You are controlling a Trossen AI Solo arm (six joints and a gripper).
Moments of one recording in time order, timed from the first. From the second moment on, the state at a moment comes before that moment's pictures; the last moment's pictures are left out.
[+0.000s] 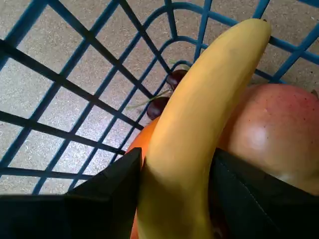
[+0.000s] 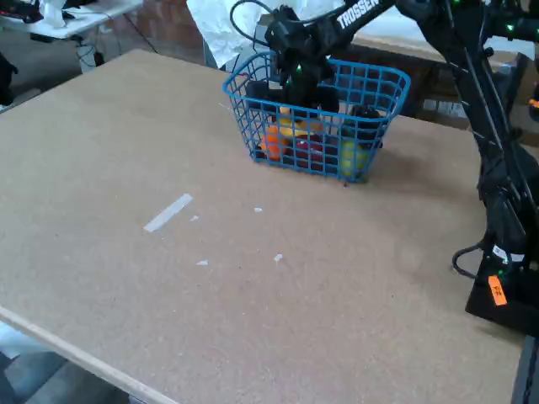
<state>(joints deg) -21.6 126.6 89.4 -18.1 4.5 26.8</state>
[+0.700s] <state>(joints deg) -21.3 115.7 89.4 -18.5 7.7 25.2</state>
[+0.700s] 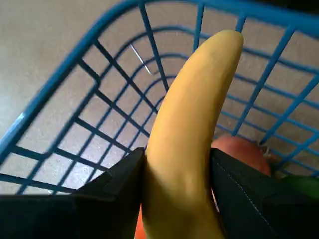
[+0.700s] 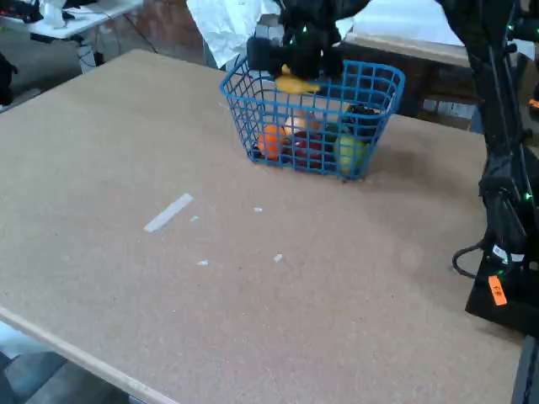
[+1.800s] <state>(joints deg) -12.8 96.6 89.4 -20.1 2.8 8.0</state>
